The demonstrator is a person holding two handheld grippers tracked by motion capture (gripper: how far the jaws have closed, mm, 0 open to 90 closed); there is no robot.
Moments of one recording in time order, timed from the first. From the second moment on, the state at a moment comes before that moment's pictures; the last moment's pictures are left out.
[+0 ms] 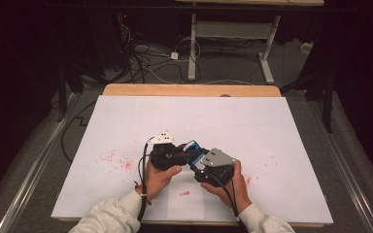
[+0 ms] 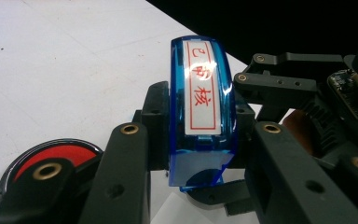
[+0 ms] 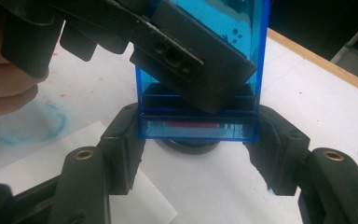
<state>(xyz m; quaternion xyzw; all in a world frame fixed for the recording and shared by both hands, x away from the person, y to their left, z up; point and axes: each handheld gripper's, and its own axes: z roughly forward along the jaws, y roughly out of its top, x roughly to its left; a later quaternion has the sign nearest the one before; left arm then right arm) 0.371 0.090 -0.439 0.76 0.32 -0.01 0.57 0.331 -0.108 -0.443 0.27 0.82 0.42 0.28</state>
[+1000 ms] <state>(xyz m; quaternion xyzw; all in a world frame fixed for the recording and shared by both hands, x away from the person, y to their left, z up) 0.371 0.093 -0.442 0.74 0.32 -0.03 0.59 0.327 -0.108 -0.444 0.26 0.81 0.44 0.30</state>
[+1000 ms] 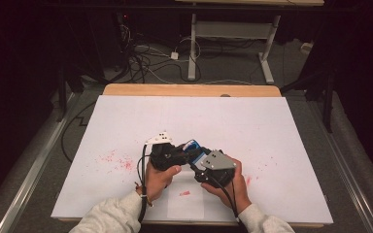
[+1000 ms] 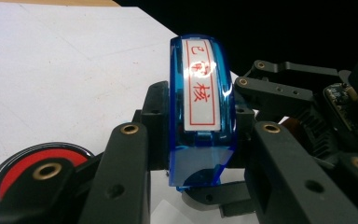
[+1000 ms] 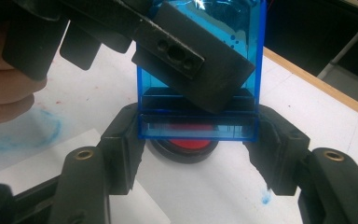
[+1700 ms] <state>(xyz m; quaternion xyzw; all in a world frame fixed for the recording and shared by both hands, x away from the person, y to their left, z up) 0.373 0.093 -0.448 0.72 0.34 -0.07 0.61 0.323 -0.110 -0.446 0.24 0.80 0.44 0.33</state>
